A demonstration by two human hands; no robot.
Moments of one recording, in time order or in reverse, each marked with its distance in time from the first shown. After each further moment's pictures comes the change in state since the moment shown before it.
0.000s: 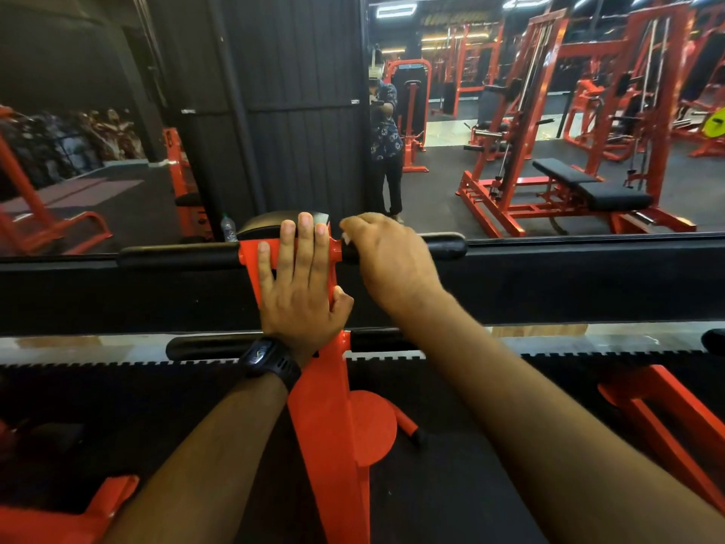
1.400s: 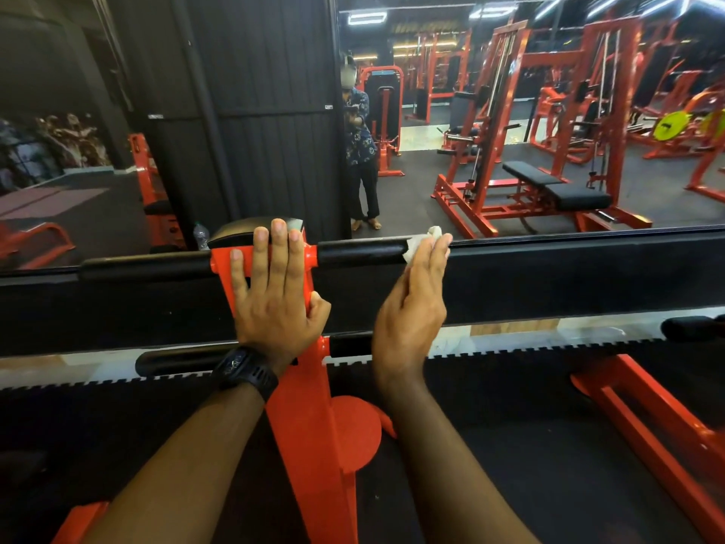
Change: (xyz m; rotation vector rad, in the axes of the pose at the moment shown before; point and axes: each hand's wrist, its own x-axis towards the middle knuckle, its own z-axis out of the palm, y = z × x) left_hand -0.001 -0.003 0.003 -0.001 0.008 0.020; right_hand -0.056 -0.001 0.058 0.637 0.718 0.610
